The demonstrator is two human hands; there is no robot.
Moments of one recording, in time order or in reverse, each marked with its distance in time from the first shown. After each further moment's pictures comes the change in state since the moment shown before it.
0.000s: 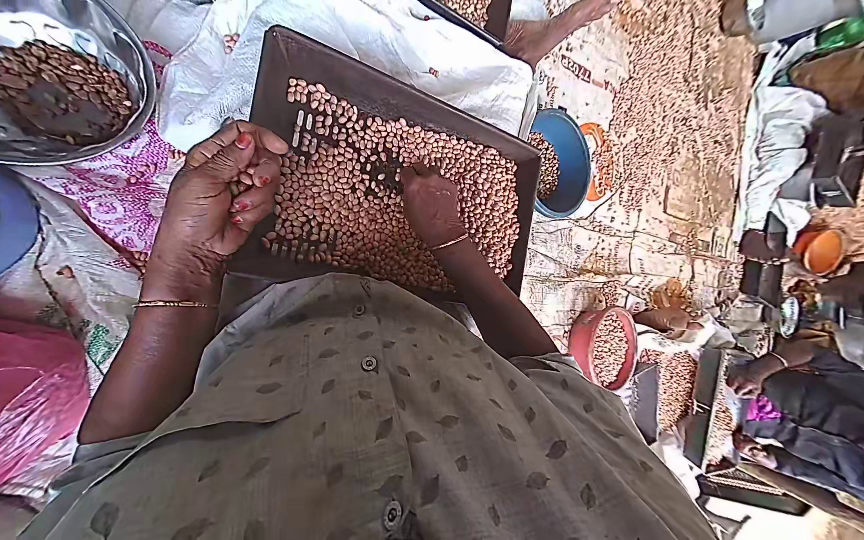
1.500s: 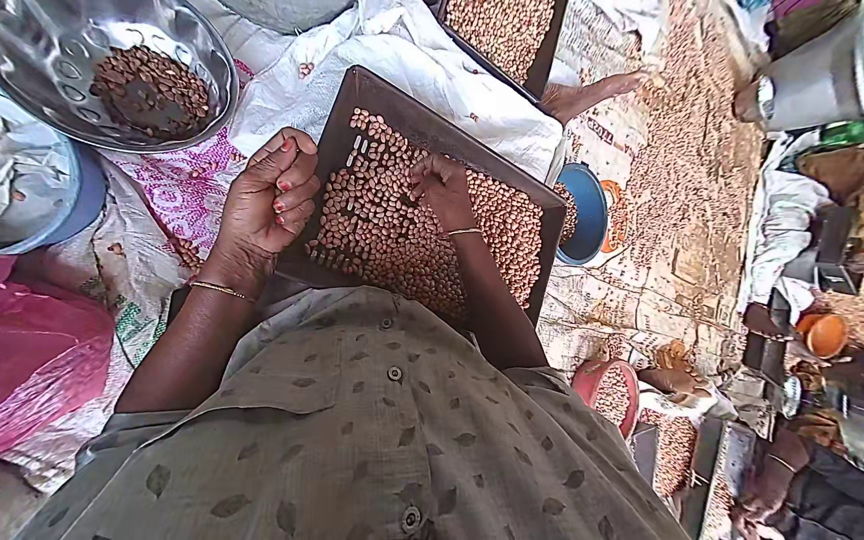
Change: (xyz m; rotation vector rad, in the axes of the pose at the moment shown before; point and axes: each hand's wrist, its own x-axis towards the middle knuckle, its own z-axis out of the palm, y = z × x) left_hand -0.003 -0.004 -0.013 -0.446 -0.028 0.120; right_hand 0.063 -0.009 0.011 1.030 0.010 -0.013
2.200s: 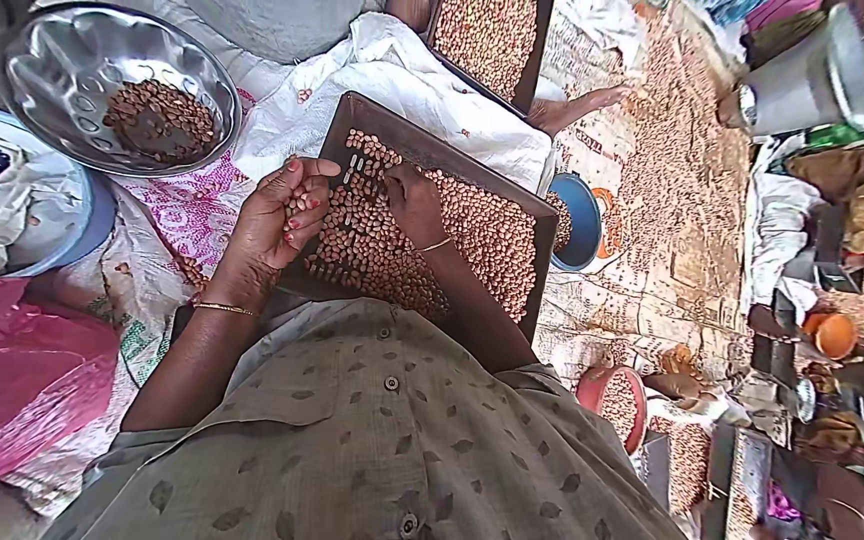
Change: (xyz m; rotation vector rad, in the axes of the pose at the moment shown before) left_hand 0.003 0.000 0.008 0.228 0.049 -0.072; right_hand -0.003 -0.019 0.038 -0.543 0.141 -0.334
